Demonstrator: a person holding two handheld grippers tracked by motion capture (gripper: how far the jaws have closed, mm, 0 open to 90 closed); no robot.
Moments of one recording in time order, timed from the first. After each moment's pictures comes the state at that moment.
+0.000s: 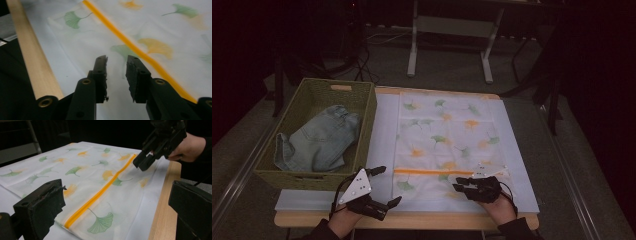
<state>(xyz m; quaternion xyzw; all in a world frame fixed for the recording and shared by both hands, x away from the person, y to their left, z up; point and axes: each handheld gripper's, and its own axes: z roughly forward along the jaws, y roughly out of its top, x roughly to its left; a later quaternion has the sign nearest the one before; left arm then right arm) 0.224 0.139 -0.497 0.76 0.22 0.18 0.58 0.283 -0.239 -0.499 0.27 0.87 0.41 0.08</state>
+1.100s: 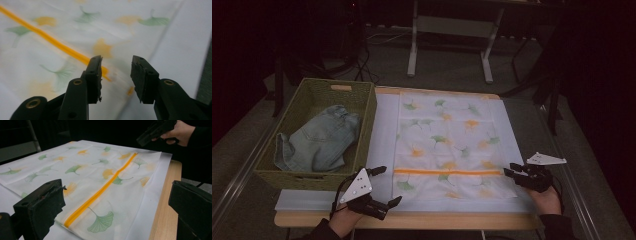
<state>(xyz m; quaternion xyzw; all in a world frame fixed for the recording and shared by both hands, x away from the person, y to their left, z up) 0.226 0.138 -0.499 0.76 0.22 0.18 0.58 0.314 -0.385 -0.493 0.42 0.81 0.38 0.17</state>
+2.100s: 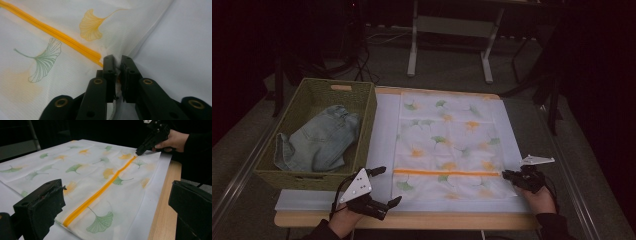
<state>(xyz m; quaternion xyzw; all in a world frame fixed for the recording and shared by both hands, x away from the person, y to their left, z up) 0.226 0.139 -0.500 0.76 0.23 0.18 0.58 0.327 -0.383 -0.525 0.44 0.82 0.33 0.14</state>
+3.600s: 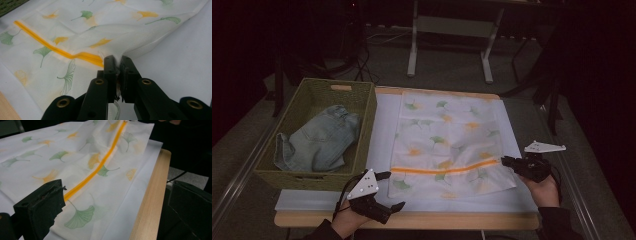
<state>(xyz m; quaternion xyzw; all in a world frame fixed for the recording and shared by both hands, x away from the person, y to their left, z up) 0.227 0.125 -0.493 0.80 0.23 0.12 0.54 0.323 -0.359 -0.451 0.41 0.81 0.39 0.14</state>
